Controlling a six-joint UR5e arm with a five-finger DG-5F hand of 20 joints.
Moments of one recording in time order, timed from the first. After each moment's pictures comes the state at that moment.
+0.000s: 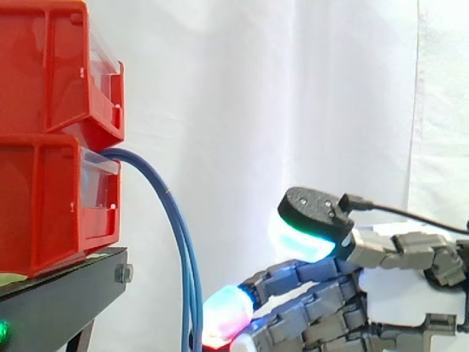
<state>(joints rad) 0.13 -2.31 -1.40 -2.54 -1.18 -0.25</state>
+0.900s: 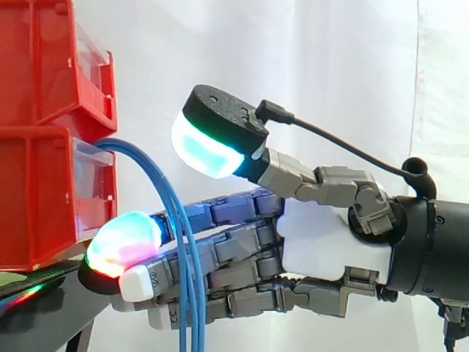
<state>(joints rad) 0.17 -2.41 -1.14 -2.55 -1.20 -0.24</state>
